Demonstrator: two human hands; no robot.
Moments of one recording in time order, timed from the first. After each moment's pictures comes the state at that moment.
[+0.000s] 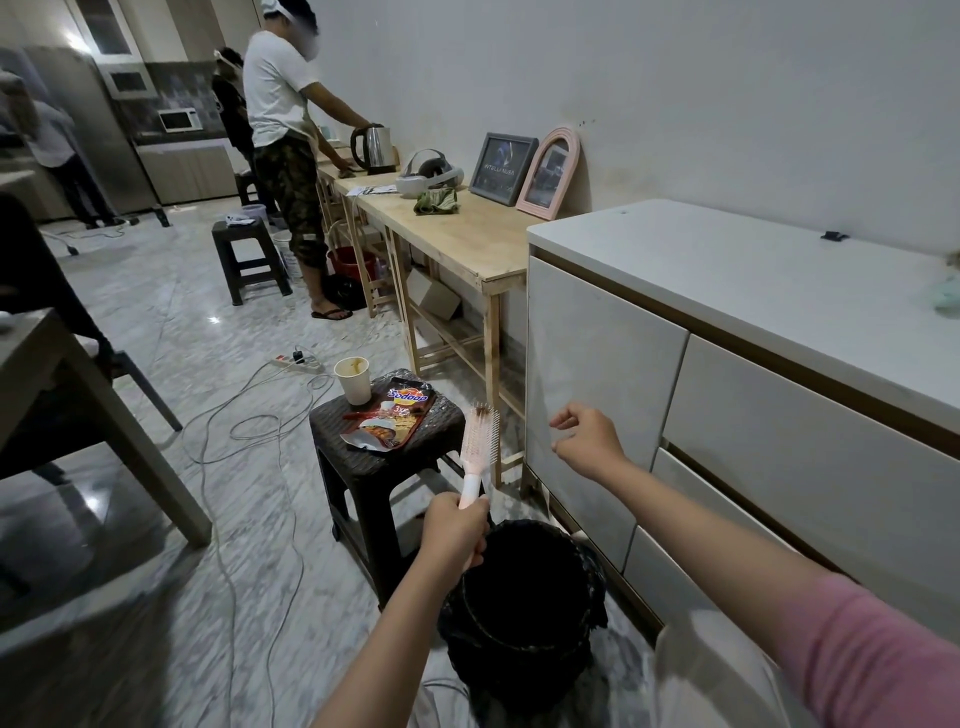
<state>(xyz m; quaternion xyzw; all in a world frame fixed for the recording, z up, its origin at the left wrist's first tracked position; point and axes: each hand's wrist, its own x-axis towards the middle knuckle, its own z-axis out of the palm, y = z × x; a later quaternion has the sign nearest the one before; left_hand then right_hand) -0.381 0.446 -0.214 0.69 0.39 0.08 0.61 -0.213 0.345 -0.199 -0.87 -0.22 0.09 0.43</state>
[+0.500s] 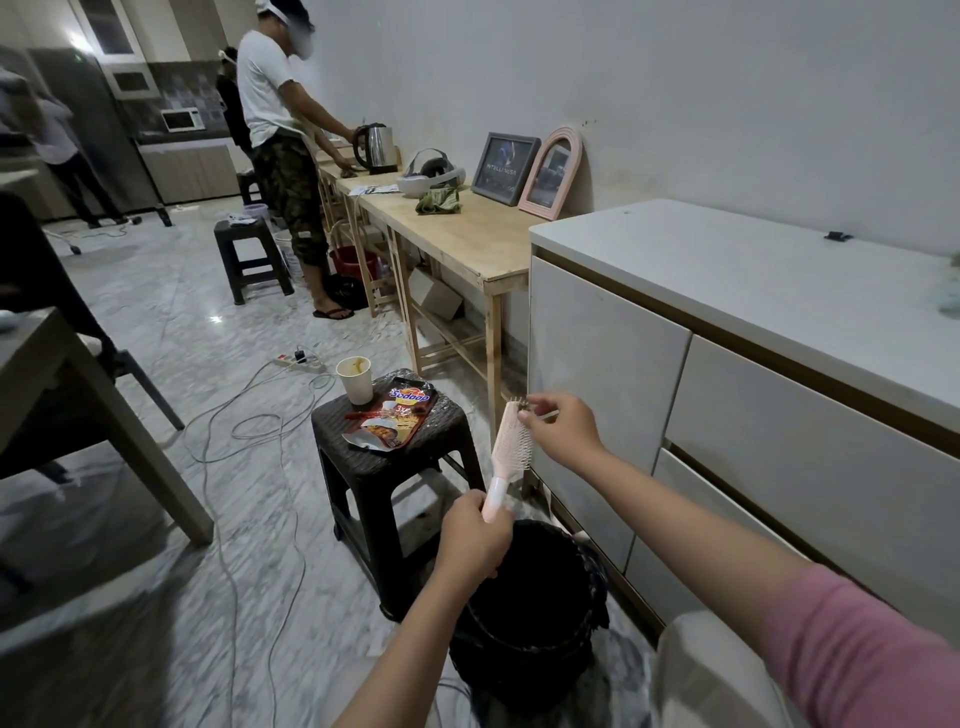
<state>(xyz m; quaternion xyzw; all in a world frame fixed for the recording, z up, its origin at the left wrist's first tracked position) -0.383 0.431 -0.220 0.79 0.33 0.11 0.50 -0.228 0.371 -0.184 -0.82 -0.24 0.07 0.51</state>
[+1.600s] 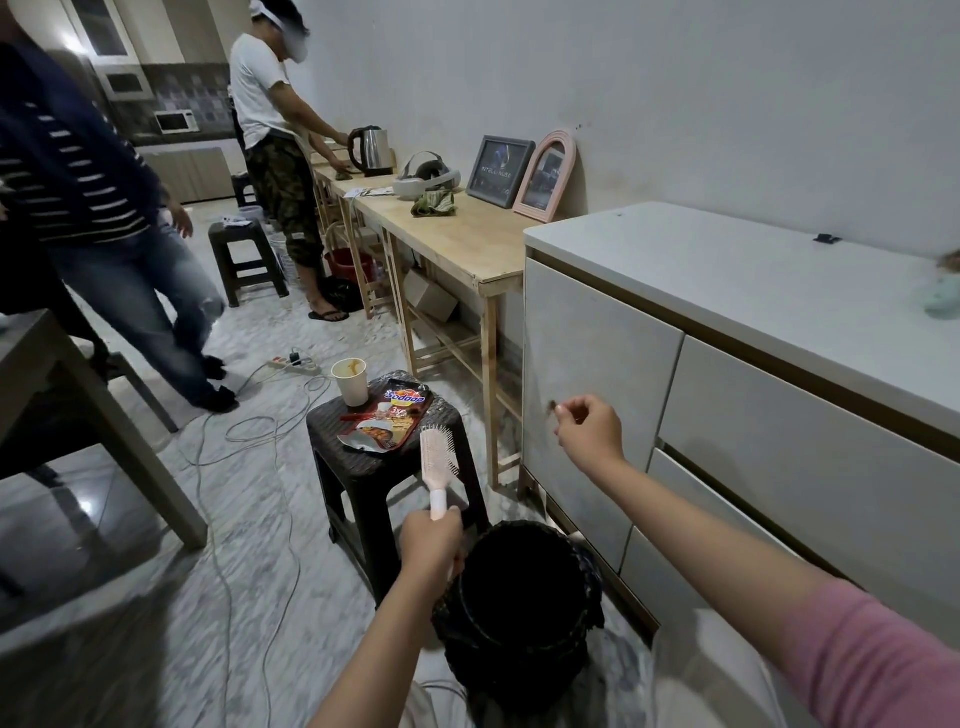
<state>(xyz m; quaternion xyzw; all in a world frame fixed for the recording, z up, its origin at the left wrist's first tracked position) -0.382 0.468 -0.250 0.61 0.47 0.14 0.62 -0.217 0.349 -0.197 -0.81 -0.12 0.04 0.58</state>
